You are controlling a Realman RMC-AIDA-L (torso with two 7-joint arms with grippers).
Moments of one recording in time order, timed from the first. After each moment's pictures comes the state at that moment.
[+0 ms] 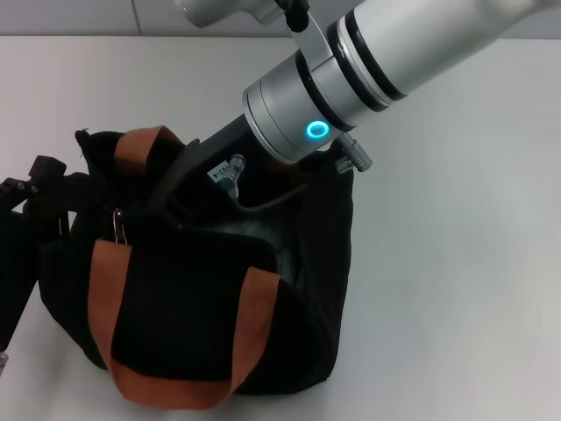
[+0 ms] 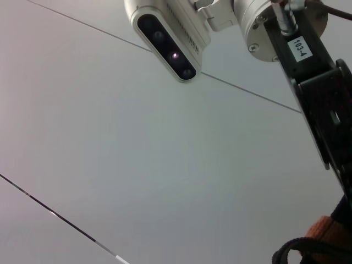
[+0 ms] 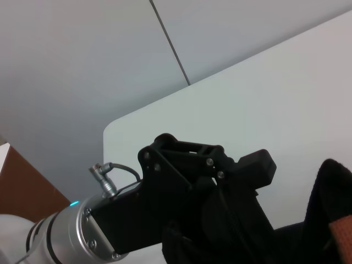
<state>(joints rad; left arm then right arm) -0.19 -2.08 0.31 -0.19 1.48 1.86 0.99 0.99 2.09 -1.71 -0.98 -1.81 -1.22 2.42</state>
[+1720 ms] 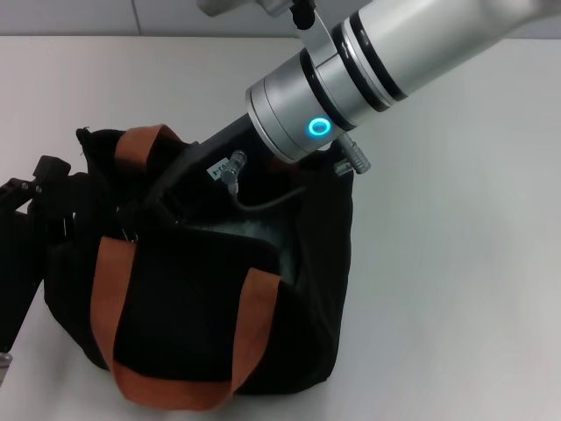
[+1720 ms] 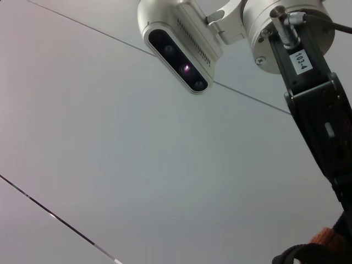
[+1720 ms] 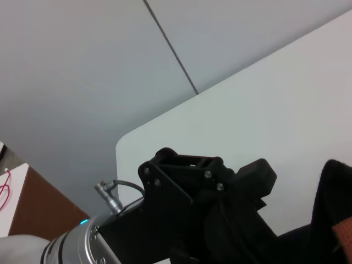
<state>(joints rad) -0.19 -2.08 0.31 -0.21 1.48 1.87 0.99 1.01 2.09 -1.69 -0.88 -1.72 -1.23 2.37</state>
